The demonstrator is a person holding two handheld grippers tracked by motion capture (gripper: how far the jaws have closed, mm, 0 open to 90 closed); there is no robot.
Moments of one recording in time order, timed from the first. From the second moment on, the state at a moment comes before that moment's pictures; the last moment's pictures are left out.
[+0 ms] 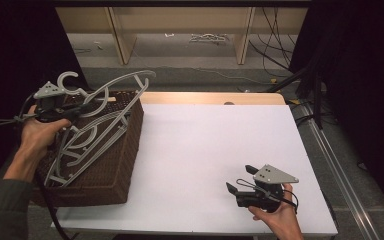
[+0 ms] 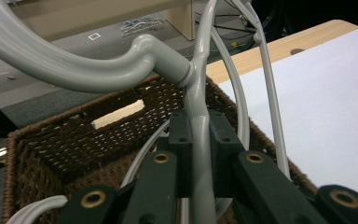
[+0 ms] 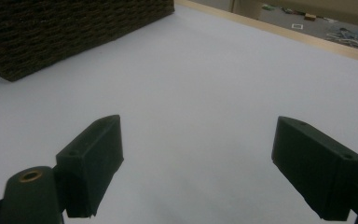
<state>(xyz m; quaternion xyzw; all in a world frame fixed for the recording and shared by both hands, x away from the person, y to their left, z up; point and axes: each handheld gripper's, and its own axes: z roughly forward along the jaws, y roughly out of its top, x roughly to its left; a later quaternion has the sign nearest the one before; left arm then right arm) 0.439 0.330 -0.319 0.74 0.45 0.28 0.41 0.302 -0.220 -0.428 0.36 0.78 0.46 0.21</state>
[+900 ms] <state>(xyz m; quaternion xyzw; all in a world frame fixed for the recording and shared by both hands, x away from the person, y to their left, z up) 0.428 0.378 -0.353 0.73 0.47 0.31 0.39 0.303 -0.220 -0.430 0.35 0.79 0.46 0.21</state>
